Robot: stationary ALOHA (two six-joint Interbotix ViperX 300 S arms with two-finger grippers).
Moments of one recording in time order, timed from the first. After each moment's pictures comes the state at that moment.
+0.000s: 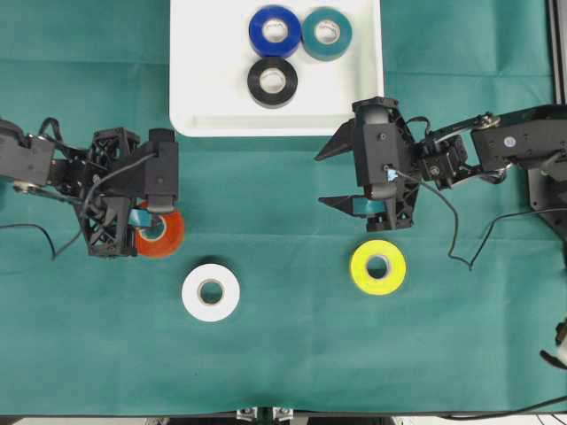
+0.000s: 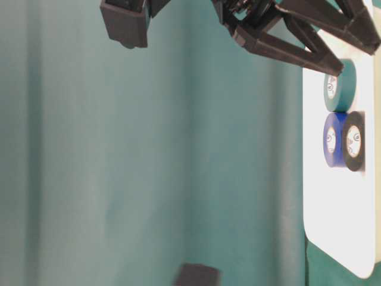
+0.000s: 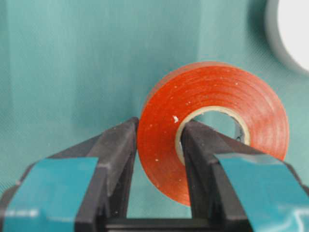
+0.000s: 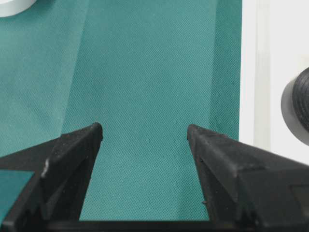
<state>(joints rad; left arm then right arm) -0.14 -0.14 0.85 -0.02 0.33 -0.17 0.04 -0.14 0.85 -0.59 -0.02 0.64</state>
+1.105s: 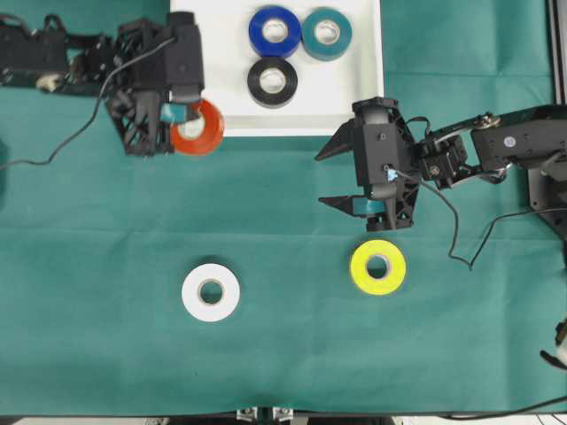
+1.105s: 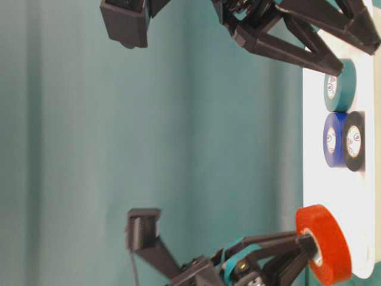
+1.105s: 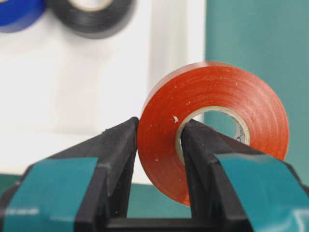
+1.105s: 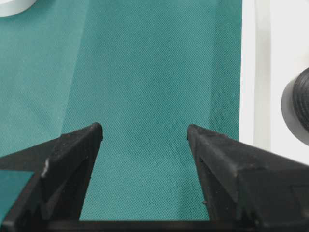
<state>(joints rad) 0.23 -0.12 0.69 -0.02 0.36 0.19 0.04 -0.14 0.85 -0.59 -0.02 0.64</state>
